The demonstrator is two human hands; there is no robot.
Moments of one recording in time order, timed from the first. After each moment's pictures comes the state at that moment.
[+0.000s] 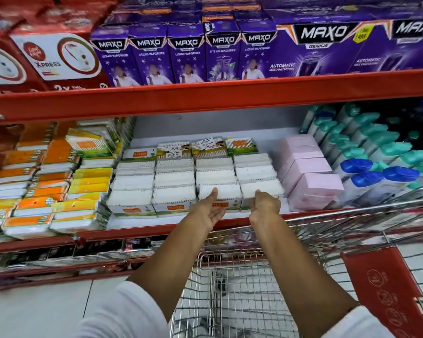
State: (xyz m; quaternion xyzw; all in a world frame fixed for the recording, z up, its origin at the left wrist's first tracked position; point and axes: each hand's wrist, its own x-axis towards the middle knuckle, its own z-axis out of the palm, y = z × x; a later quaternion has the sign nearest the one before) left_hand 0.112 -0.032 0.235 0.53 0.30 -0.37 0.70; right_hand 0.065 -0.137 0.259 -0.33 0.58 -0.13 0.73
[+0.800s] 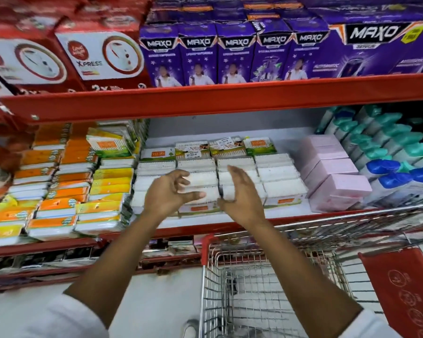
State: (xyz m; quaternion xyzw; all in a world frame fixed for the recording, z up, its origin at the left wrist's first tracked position) left_hand 0.169 0.100 0.287 0.90 -0.14 -0.15 0.39; right_hand 0.089 -0.061 0.263 -0.91 0.17 -0.05 0.37
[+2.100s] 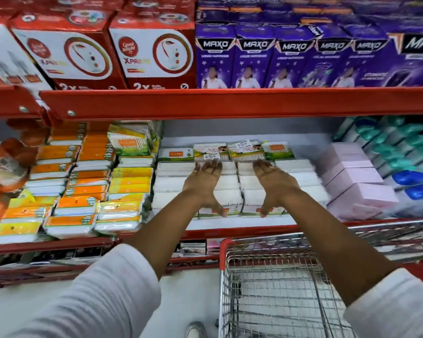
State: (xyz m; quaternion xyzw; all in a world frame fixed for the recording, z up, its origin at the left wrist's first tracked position) left_hand 0.220 0.074 0.259 0.92 -0.37 -0.16 0.01; right_hand 0.135 -0.097 0.291 -0.97 0.09 0.21 -0.02
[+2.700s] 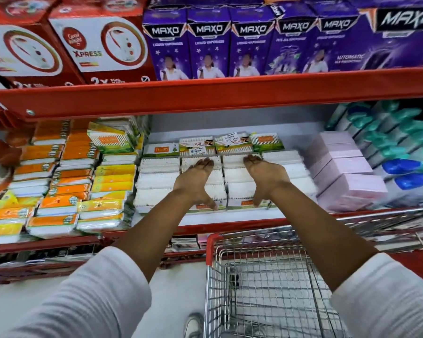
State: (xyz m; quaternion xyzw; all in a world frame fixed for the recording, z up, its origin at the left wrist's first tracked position) left_hand 0.208 0.052 0.253 0.93 -0.32 -0.16 0.02; right_hand 0.133 -0.120 0.287 -0.97 0.09 0.21 -0.05
